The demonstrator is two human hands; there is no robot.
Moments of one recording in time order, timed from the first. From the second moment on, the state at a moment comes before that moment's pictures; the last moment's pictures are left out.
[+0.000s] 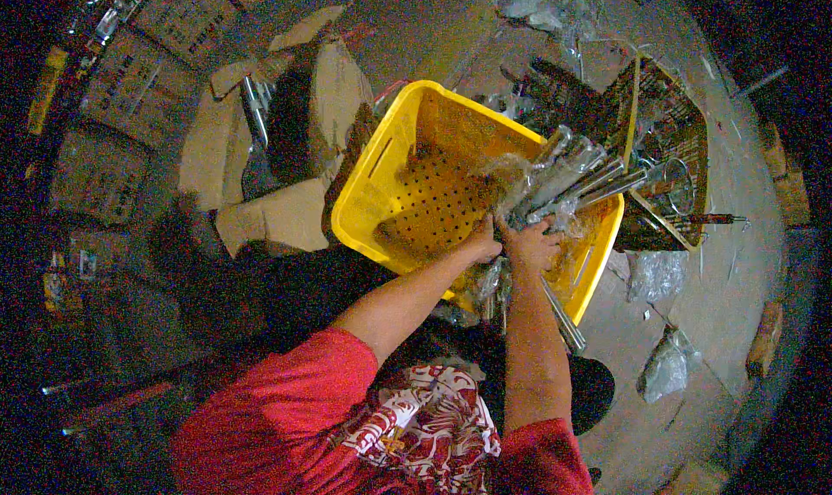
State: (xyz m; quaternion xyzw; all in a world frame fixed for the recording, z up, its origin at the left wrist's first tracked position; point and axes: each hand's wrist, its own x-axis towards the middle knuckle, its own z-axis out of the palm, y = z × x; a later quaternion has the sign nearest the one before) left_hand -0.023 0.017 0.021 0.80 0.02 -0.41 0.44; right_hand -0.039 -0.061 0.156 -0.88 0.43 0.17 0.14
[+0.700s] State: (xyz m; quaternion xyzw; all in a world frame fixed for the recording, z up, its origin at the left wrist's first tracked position) left_hand 0.064 0.060 0.226 0.77 -0.37 -0.50 0.09; right_hand -0.036 -0.072 0.136 -0.91 0.37 0.16 0.10
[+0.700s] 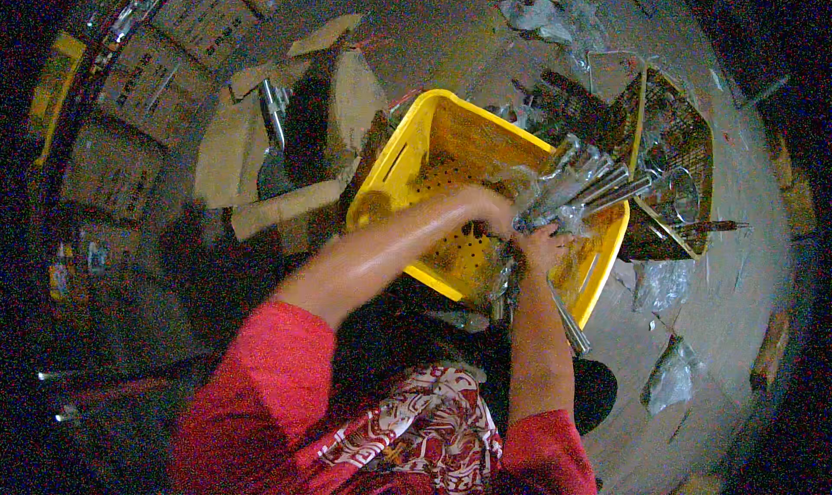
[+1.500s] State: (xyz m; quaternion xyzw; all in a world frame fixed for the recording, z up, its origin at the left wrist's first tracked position) left_hand 0.127 0.592 0.070 0.96 0.21 -0.20 0.04; right_hand -0.036 -0.067 0.129 -0.91 0.39 0.15 0.06
